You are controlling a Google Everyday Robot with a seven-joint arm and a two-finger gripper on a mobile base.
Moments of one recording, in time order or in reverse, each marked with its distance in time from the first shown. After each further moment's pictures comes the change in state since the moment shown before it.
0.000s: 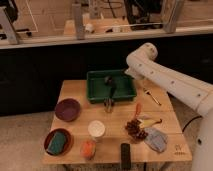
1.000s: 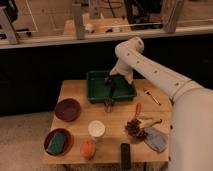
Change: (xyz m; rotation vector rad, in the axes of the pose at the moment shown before) arm -0.045 -0.059 0.016 0.035 -0.206 -0.248
